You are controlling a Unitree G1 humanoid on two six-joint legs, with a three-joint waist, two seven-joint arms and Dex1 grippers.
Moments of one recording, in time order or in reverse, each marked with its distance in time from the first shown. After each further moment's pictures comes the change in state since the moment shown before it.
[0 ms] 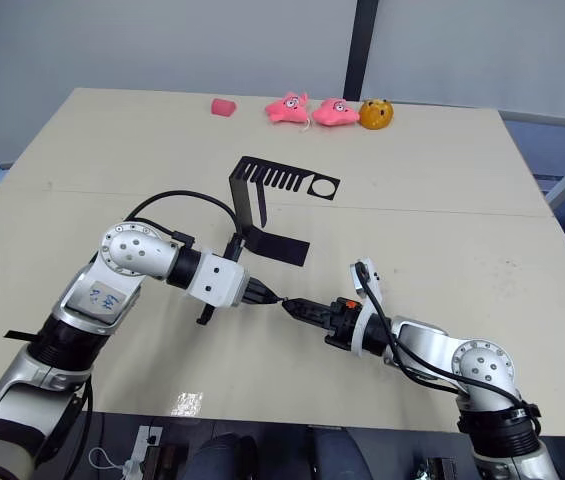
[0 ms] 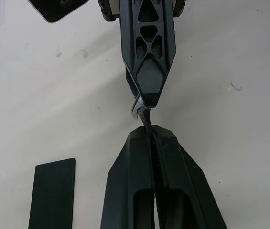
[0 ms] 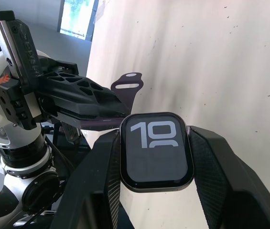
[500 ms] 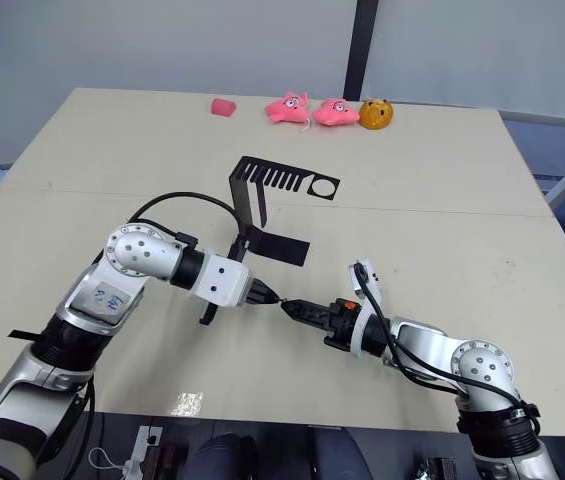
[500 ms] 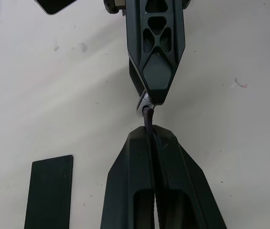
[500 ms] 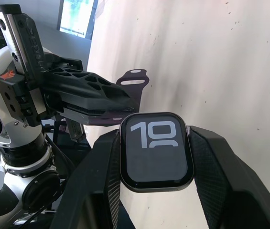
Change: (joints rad) left arm -0.003 -0.014 -0.017 0.004 0.022 0.019 0.011; right arm 0.000 0.000 0.007 0.000 0.000 0.002 0.000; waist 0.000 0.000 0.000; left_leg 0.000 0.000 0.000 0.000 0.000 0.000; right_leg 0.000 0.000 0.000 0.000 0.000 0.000
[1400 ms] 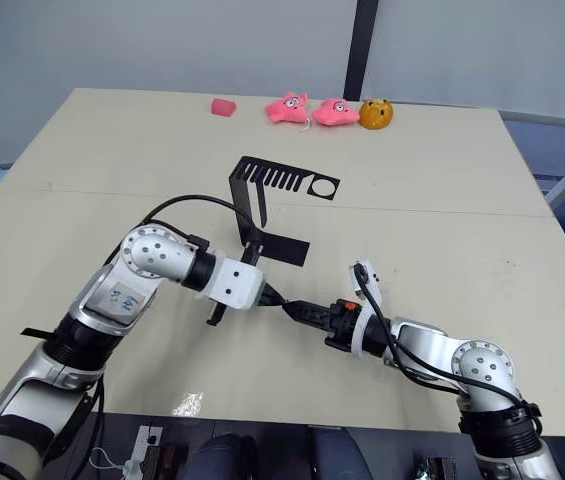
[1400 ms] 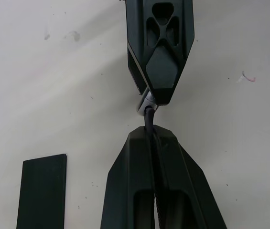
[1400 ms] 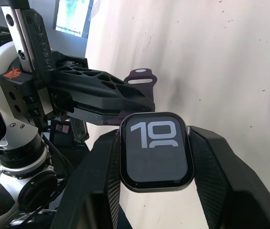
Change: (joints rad) left arm -0.017 -0.038 -0.039 0.000 0.081 0.050 0.004; right arm 0.000 -0.005 0.011 0.001 0.000 -0.003 -0.003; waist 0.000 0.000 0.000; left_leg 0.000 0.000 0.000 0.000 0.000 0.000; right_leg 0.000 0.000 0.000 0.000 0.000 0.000
